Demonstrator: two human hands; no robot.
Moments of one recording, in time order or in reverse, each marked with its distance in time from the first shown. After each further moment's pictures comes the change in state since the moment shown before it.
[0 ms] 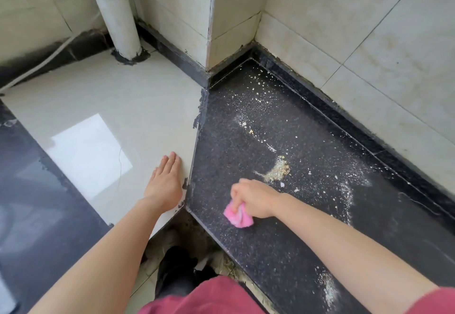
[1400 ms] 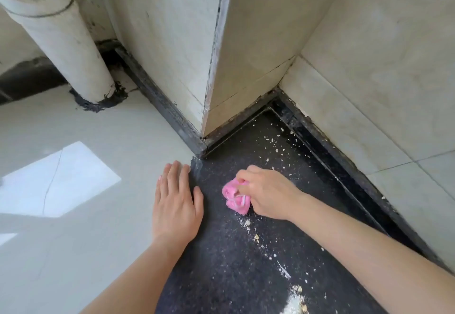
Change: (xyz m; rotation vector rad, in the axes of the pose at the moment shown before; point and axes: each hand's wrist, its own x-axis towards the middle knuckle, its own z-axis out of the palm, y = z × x) left_hand 0.204 0.072 -0.039 -0.102 0.450 -0.149; right_hand 0.146 0.124 -0.207 -0.389 0.295 -0.287
